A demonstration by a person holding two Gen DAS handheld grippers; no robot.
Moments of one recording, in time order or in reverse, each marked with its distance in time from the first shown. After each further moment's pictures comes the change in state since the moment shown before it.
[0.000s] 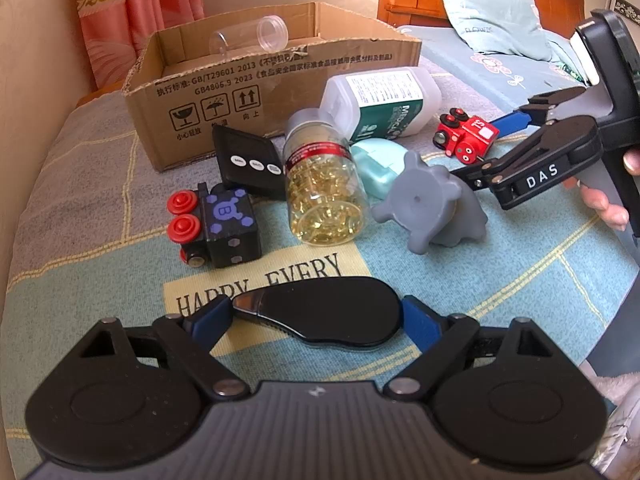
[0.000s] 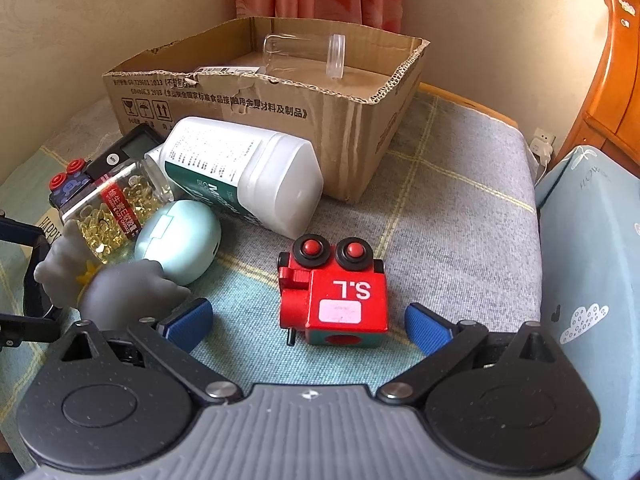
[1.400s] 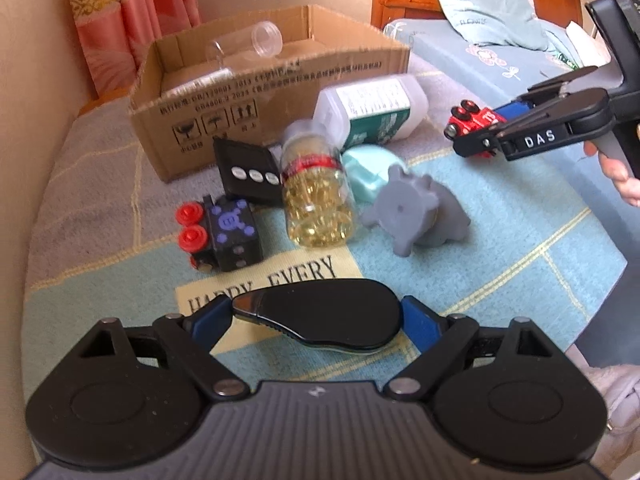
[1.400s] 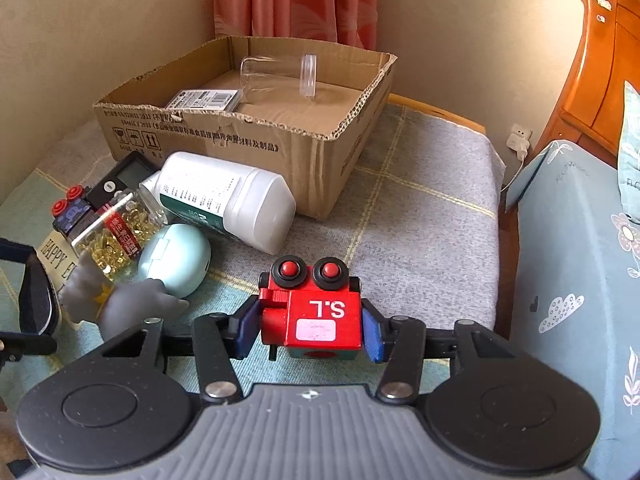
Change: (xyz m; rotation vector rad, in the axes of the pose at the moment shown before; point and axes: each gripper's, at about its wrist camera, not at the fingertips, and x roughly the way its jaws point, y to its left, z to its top) left arm -0.022 -0.004 0.011 0.029 0.020 0.009; right arm -0.036 -0.006 0.009 0.044 -0.001 -0.047
